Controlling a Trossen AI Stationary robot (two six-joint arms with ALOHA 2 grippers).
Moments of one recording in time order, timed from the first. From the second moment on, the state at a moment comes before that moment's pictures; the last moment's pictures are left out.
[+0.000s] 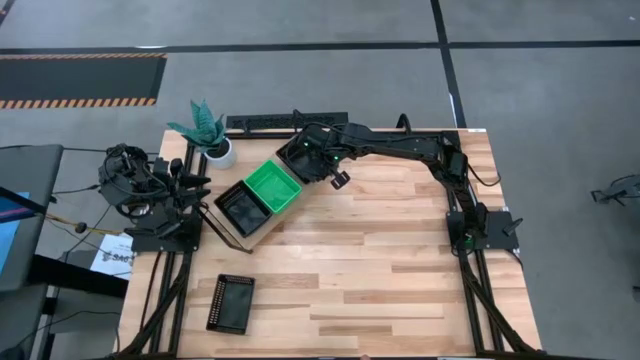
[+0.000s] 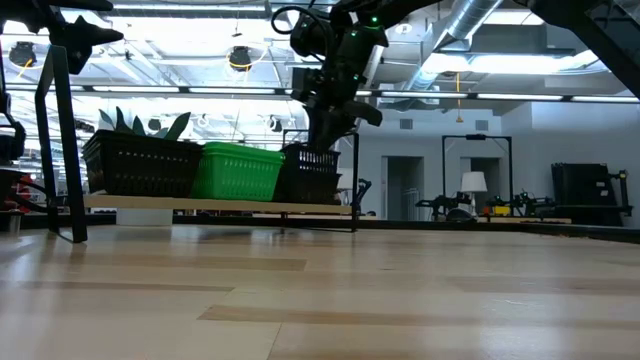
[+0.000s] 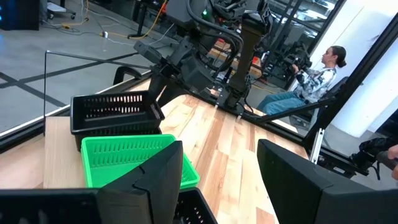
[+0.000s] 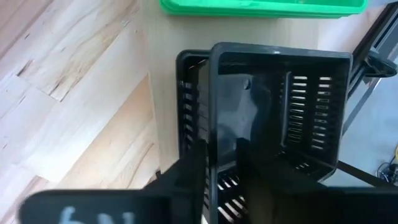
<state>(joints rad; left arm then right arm) -0.93 0.01 0.66 -0.94 -1.09 -0.66 -0.31 2.12 1.96 -0.92 0.08 -1.07</state>
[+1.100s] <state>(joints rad) -0.93 0.01 0.66 -0.94 -1.08 -0.68 -0.25 2.12 1.96 -0.92 0.16 -0.68</state>
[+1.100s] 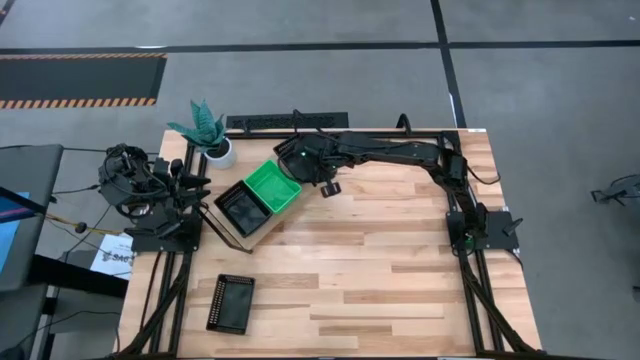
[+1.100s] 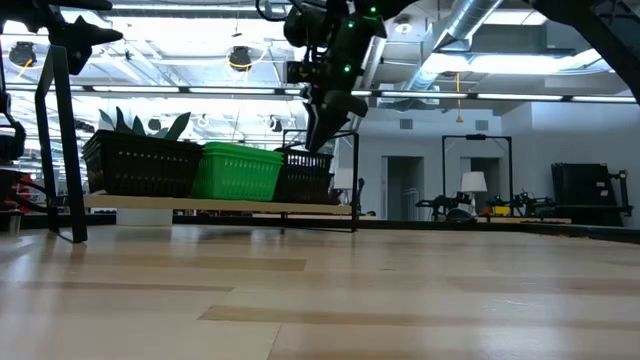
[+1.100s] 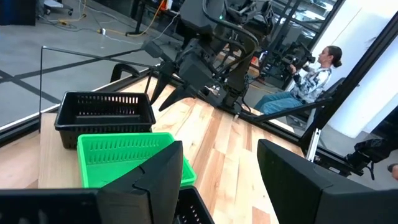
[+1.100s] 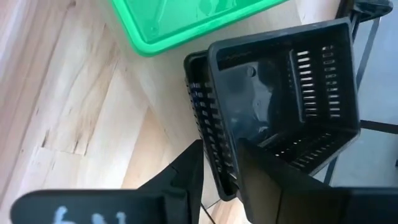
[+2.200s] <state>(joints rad) -0.93 0.01 0.66 -0.94 -1.05 -0.72 -0.23 2.12 1.89 -0.82 0.19 -0.46</state>
